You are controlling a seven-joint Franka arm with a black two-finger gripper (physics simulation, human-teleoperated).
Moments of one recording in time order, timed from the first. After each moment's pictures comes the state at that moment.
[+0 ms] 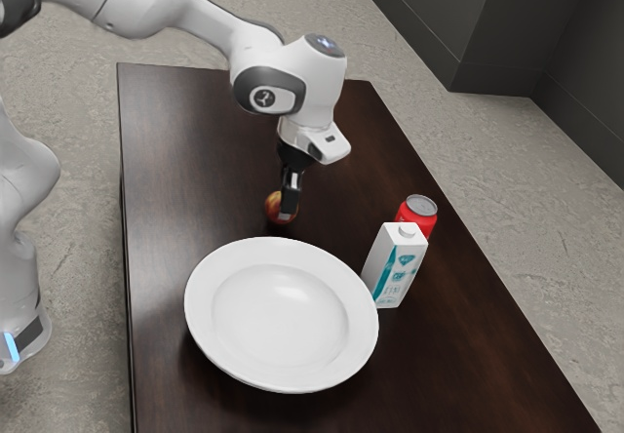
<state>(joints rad) -0.54 -0.23 0.54 -2.21 0.19 2.02 0.15</state>
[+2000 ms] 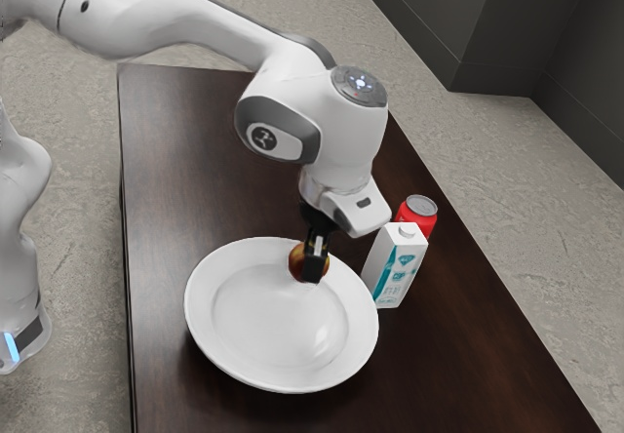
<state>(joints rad) -0.35 -0.18 -0.11 -2.04 0.13 1.87 -0.14</state>
